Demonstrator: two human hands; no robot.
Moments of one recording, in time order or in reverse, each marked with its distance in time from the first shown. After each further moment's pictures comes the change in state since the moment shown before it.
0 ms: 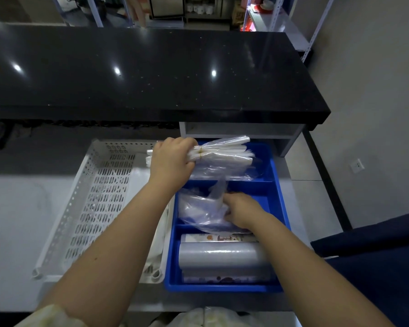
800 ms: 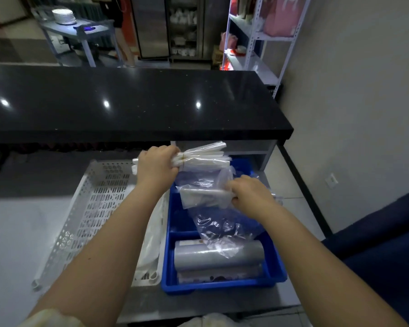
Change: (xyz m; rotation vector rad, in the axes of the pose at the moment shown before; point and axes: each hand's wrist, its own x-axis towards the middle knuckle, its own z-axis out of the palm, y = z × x) left_hand -0.001 -0.004 -0.029 0.042 0.102 0.004; right_hand -0.059 -0.001 -0.064 -0.219 0.470 -0.110
